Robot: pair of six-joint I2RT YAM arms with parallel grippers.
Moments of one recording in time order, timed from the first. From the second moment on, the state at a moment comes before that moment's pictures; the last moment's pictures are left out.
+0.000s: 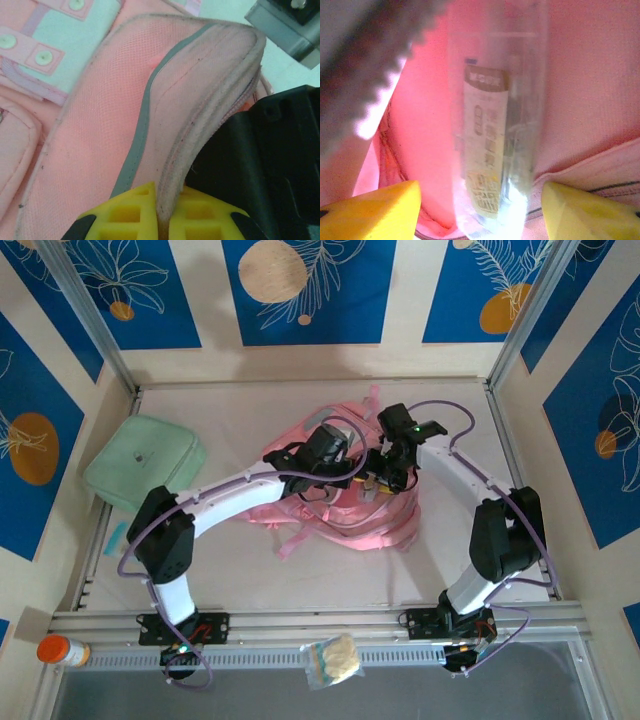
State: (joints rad) left arm -0.88 1.78 1.43 -0.41 -0.05 -0.52; right arm 0.38 1.62 1.29 -0.94 -0.28 0.65
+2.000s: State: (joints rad) left arm -0.71 1.55 1.02 -0.22 0.17 -0.64; right arm 0.62 1.26 0.99 -0.89 -0.13 0.77
